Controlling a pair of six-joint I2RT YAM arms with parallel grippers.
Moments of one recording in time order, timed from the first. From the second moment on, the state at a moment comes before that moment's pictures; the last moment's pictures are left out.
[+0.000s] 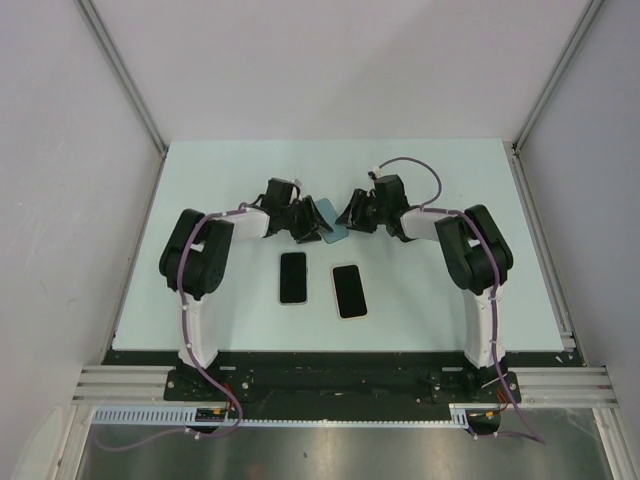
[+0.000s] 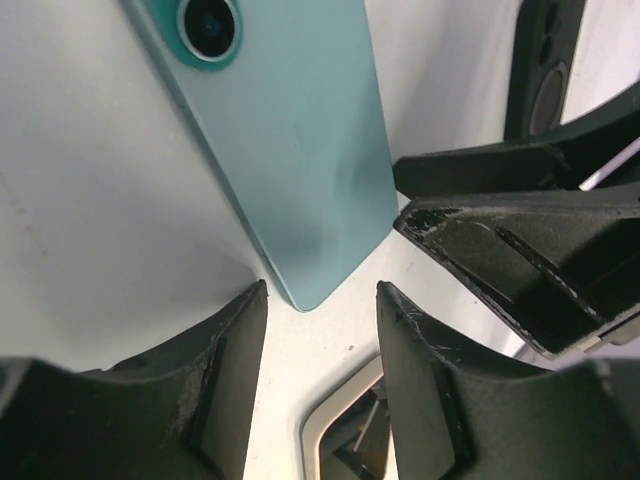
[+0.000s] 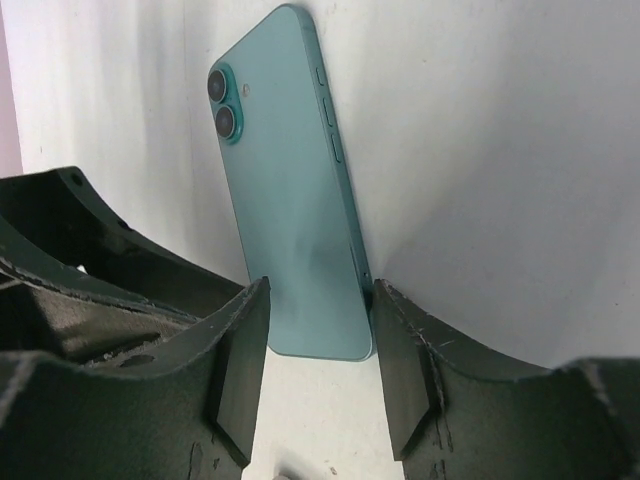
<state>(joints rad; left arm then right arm) -0.38 2.04 1.21 0.00 0.45 -0.81 0.43 2.11 1.28 0.19 -0.38 0.69</state>
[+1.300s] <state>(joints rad) -0.32 2.12 1.34 -0.08 0.47 -0.78 0.39 2.23 1.31 0.46 -0.53 0.83</state>
